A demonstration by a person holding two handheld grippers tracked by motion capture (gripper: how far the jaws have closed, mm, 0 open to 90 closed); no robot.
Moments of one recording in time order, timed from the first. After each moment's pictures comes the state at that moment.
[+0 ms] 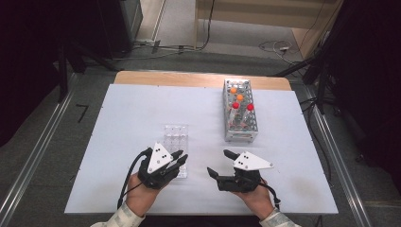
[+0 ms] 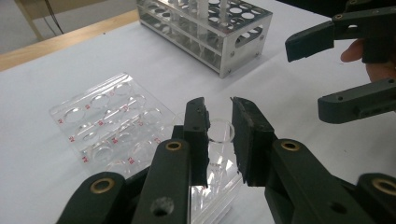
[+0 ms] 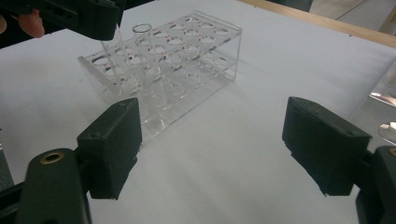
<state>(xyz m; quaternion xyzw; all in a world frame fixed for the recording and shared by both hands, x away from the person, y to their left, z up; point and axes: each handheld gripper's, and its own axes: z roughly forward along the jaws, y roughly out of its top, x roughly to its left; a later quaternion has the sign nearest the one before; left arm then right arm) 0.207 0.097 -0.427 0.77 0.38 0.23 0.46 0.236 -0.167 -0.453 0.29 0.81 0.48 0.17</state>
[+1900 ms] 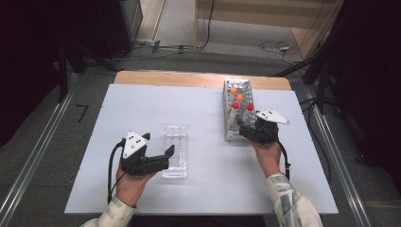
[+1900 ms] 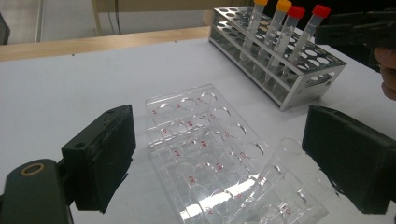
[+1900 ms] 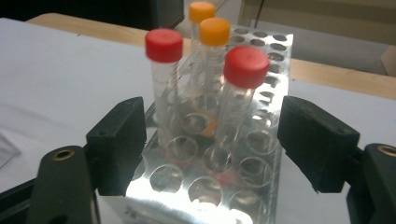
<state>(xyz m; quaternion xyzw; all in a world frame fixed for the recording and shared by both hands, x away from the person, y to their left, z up) 0.225 0.141 -0.426 0.68 0.49 0.25 0.49 0.361 -0.214 -0.438 0.46 0.71 0.43 0.31</state>
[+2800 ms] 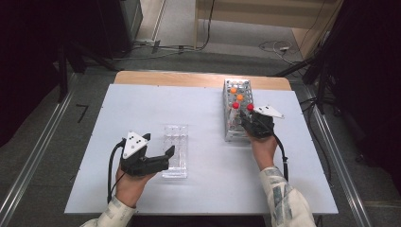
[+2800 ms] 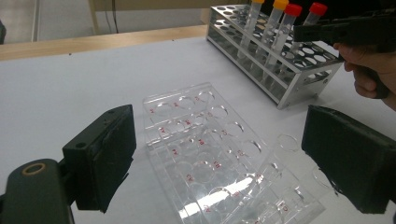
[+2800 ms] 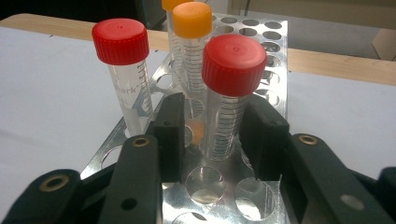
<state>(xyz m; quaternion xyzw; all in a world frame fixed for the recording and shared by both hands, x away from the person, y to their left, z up) 0.224 0.140 -0.426 0.68 0.48 0.25 0.49 0.384 -0.208 -0.453 0.49 0.70 0.42 0.30</state>
